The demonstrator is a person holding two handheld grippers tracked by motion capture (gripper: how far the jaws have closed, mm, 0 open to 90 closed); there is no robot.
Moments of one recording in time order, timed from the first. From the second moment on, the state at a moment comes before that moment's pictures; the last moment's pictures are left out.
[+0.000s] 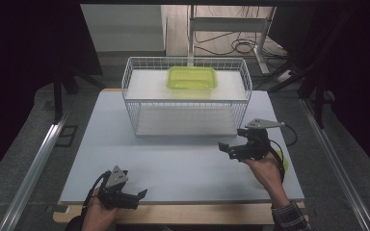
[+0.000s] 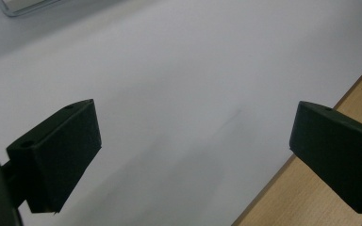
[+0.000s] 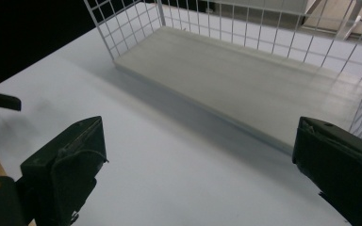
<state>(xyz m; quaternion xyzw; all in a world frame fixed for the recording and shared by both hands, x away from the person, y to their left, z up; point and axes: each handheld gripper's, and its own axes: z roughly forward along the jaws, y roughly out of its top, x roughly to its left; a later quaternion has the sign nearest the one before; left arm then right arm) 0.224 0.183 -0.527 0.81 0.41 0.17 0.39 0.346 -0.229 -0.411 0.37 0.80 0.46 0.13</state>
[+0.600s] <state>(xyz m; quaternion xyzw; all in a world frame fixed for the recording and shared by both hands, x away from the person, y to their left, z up) 0.222 0.184 -0.526 0.80 0.40 0.18 0.41 0.312 -0.241 -0.442 0.38 0.79 0.46 0.12</state>
